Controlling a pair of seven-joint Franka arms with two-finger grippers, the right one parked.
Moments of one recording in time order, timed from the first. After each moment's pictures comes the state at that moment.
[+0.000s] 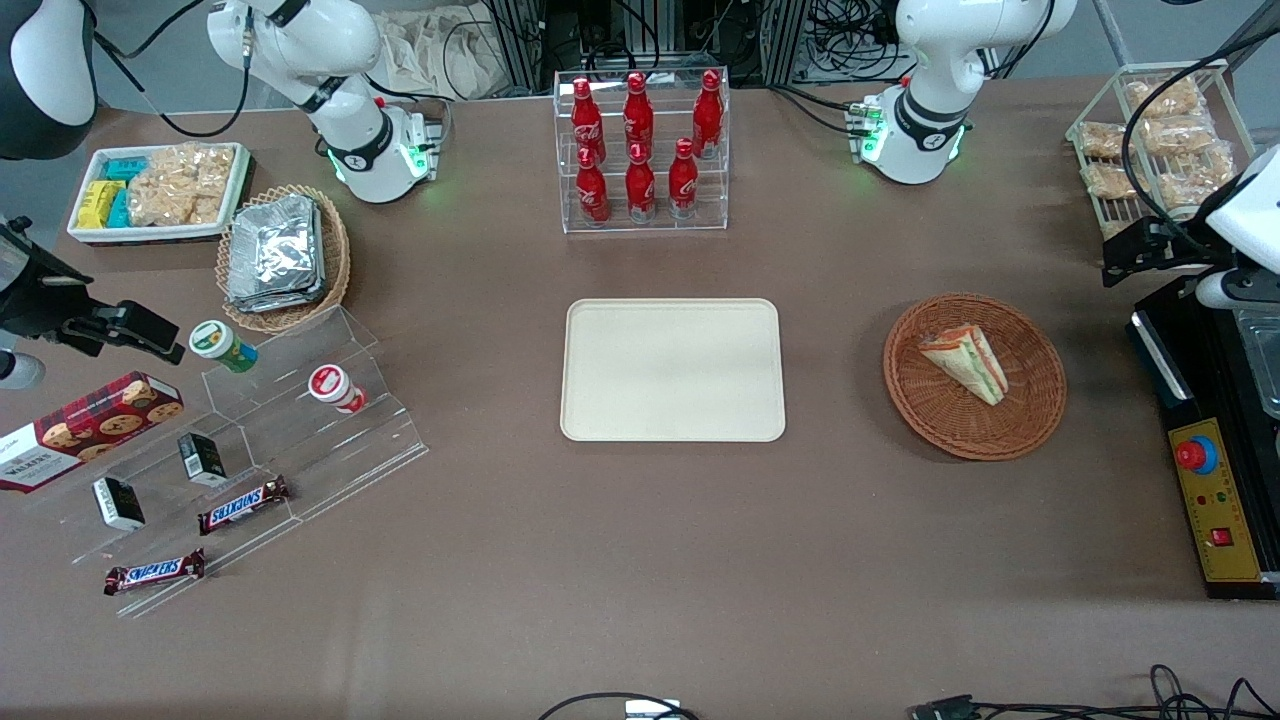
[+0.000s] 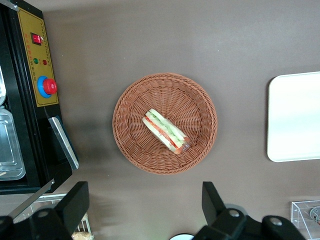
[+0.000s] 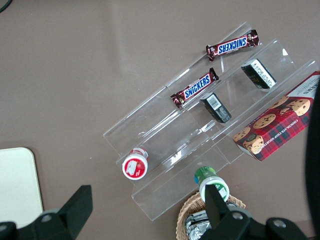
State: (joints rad) arm 0.06 -0.03 -0.05 -1.62 0.05 1.53 0.12
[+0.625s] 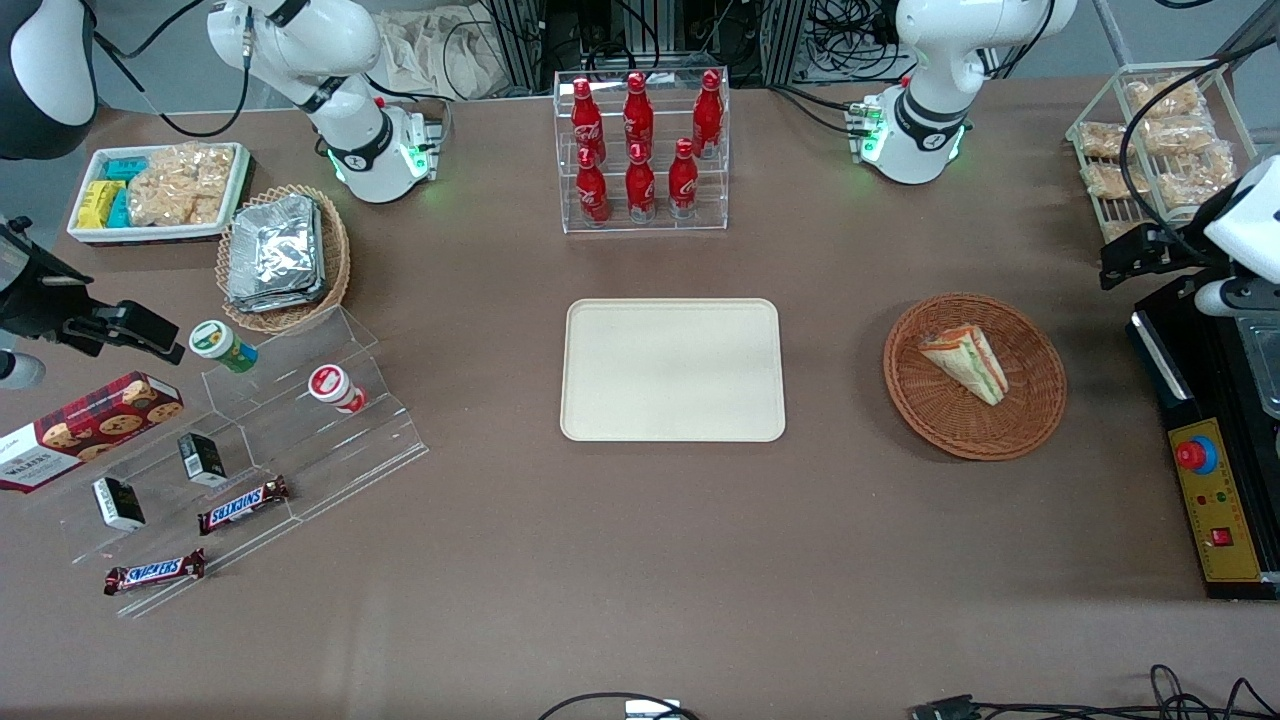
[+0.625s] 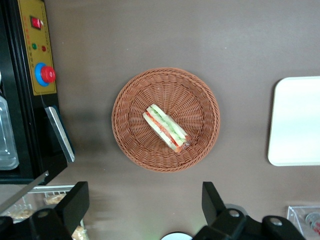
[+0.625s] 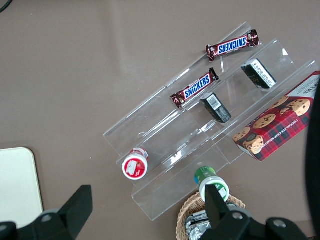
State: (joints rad) arm 0.06 -0.03 -0.04 -1.67 0.05 1.55 0.05
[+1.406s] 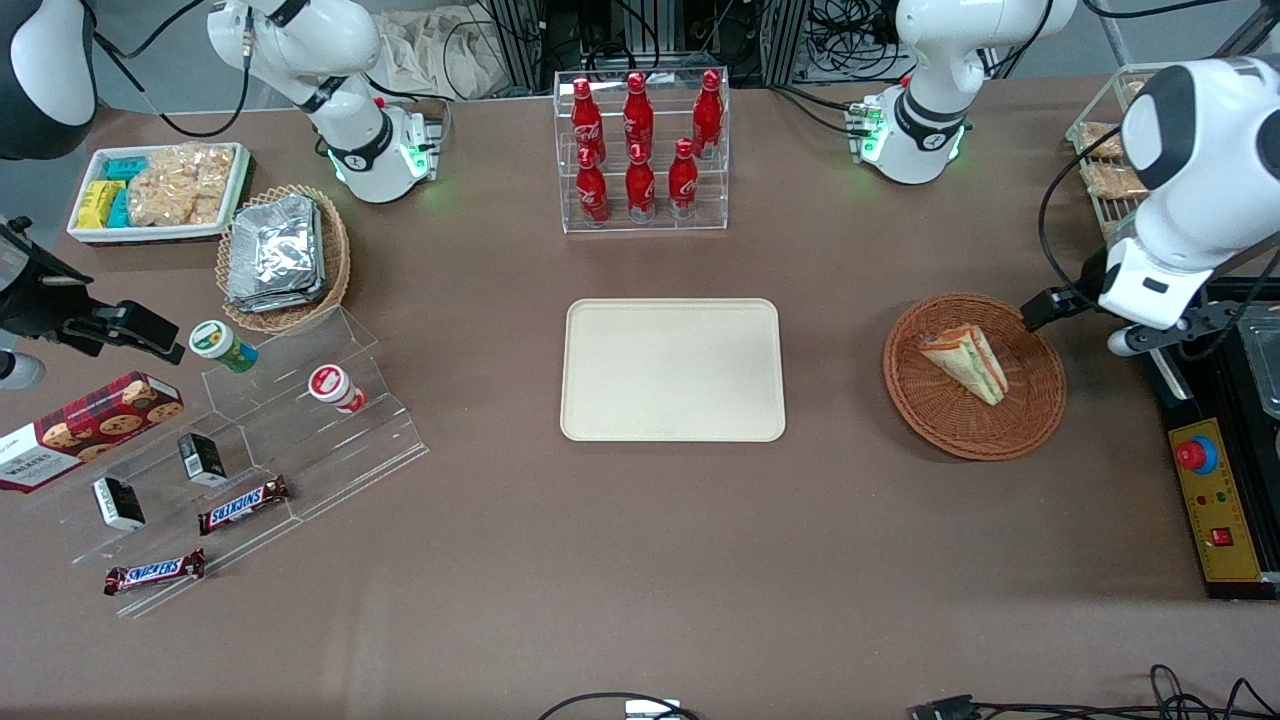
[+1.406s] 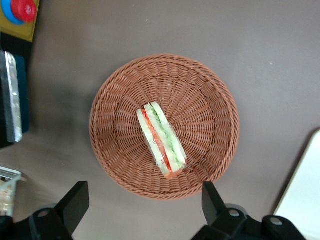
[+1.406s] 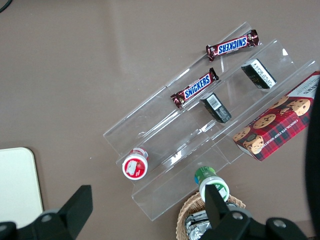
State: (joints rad) arm 0.06 -0.14 -0.04 -2.20 0.05 2.01 -0.31
